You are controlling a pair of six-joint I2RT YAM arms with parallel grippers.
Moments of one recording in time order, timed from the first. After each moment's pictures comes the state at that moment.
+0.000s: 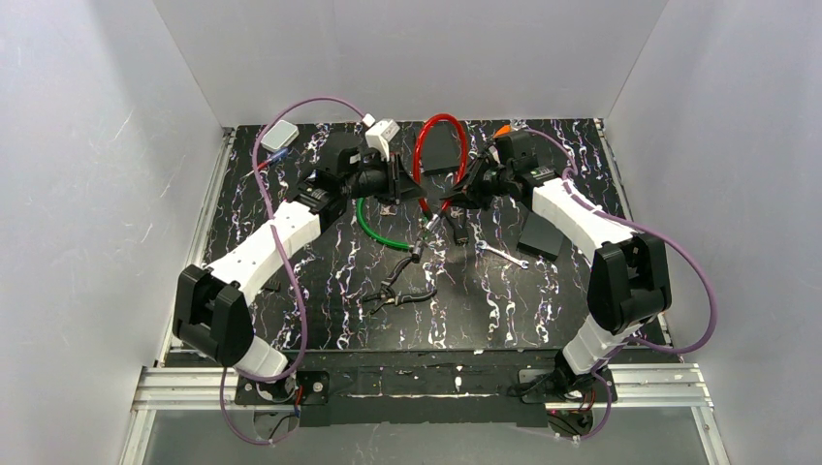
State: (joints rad) left arm -0.50 1.52 1.27 -0.12 0.57 -0.43; right arm 0.38 1.66 1.31 -0.40 -0.48 0.97
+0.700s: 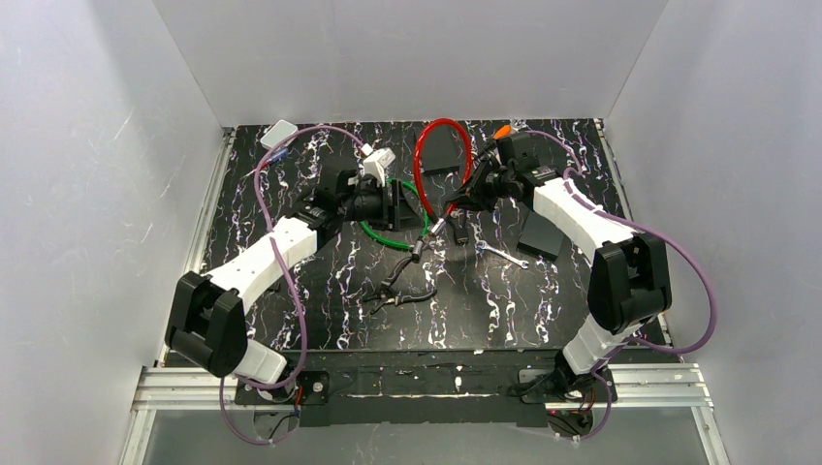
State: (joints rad) left arm -0.50 1.45 1.07 -0.14 0.62 -0.49; right arm 0.38 1.66 1.31 -0.45 -0.42 0.94
